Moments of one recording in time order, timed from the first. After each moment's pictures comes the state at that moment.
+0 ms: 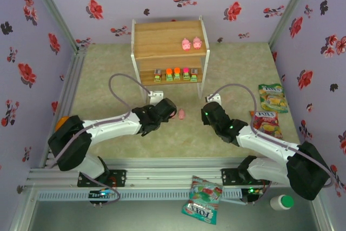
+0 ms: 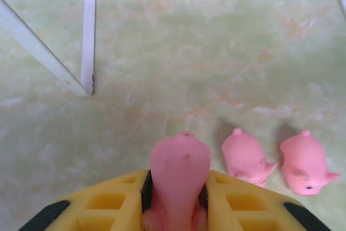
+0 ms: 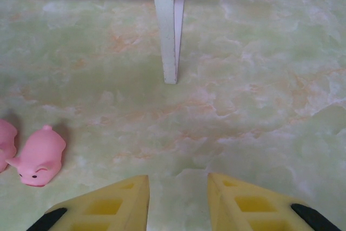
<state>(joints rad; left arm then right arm) -1.00 1.51 0.93 -0.39 -0.60 -0.76 0.75 1.11 0.52 -0.16 0.42 0.40</state>
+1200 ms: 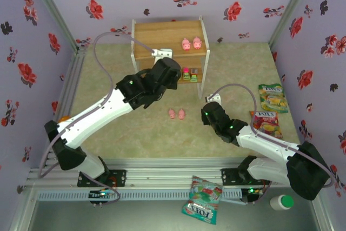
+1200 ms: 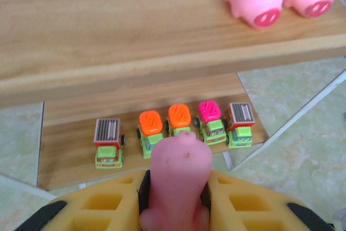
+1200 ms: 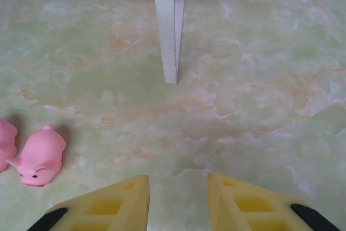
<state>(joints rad) -1.01 1.55 1.71 -0.81 -0.62 -0.54 0.75 1.11 0.52 -0.16 0.42 0.40</state>
